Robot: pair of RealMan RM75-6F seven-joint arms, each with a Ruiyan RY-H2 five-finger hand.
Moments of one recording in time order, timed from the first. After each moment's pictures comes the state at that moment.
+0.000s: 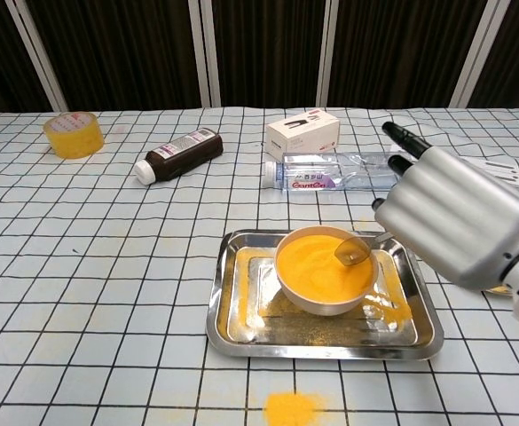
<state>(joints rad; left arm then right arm) -0.11 -1.09 -0.08 -1.67 1.45 1.48 0.04 0.49 -1.71 -0.04 -1.63 -1.44 1.41 -1.59</state>
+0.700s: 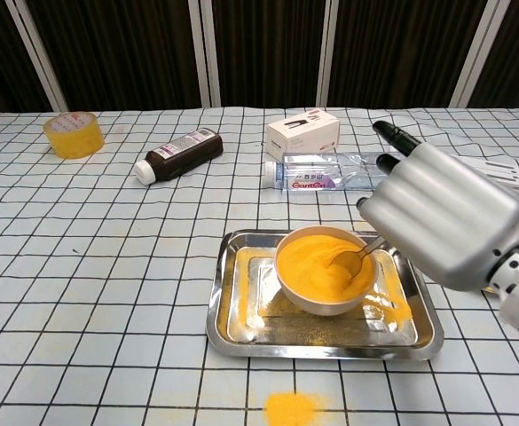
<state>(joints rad) -0.11 -1.09 -0.08 -1.67 1.43 1.46 0.05 0.46 -1.73 0.00 -1.70 -1.44 1.39 -1.56</state>
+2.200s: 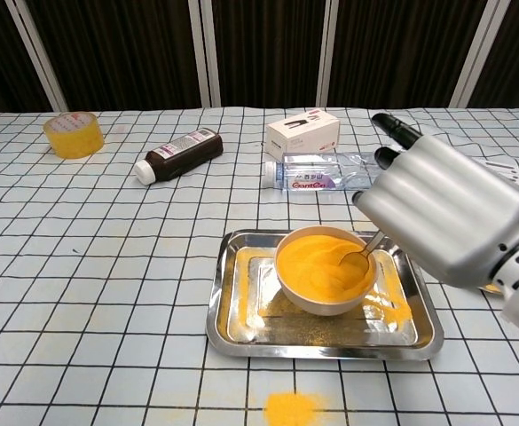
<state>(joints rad) -0.12 -1.09 -0.08 -1.67 1.42 1.45 0.05 0.43 -1.73 0.02 -1.73 -1.48 1.38 -1.52</state>
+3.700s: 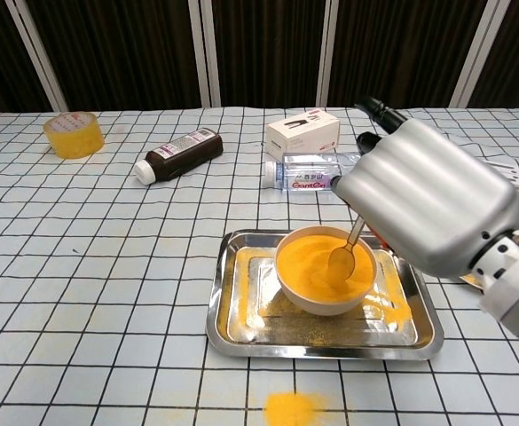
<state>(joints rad) -0.12 -1.09 -0.08 -1.68 1.42 1.45 0.05 0.42 -1.77 0.06 -1.71 -1.54 1.36 -1.45</state>
